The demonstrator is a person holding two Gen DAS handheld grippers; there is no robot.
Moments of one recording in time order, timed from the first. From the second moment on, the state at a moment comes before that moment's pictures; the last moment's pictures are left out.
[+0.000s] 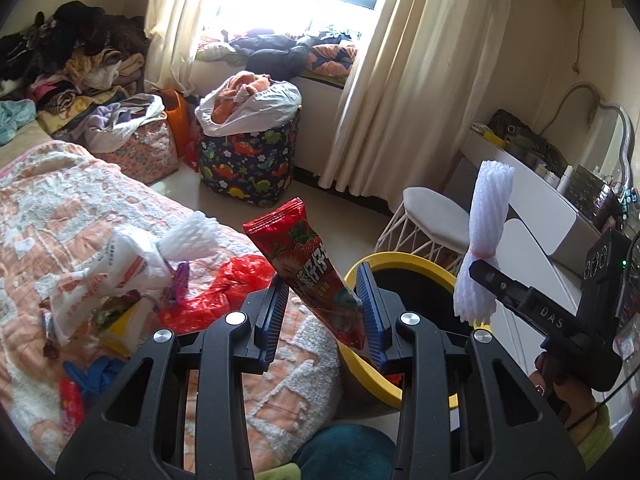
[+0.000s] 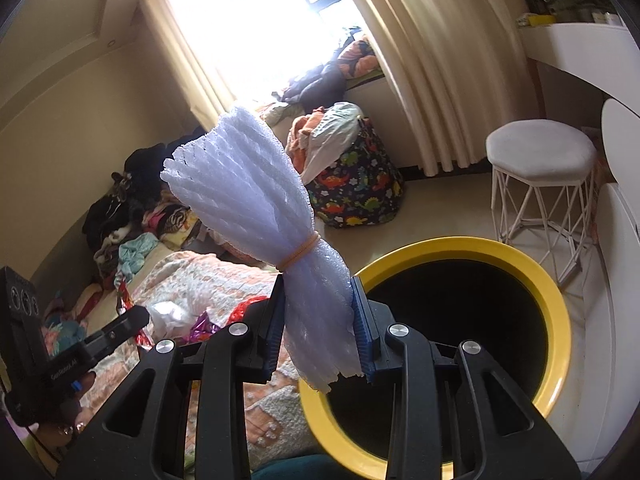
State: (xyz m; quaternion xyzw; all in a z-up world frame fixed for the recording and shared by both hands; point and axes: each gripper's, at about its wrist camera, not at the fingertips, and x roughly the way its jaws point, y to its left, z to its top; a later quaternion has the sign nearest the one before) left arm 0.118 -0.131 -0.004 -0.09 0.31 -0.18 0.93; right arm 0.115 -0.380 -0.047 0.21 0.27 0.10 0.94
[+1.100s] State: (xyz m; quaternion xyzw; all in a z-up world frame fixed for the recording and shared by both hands) left arm 0.162 -0.210 -0.087 -0.09 0.38 -0.24 0.89; right arm 0.142 -0.456 -0.123 0.33 0.35 0.01 0.88
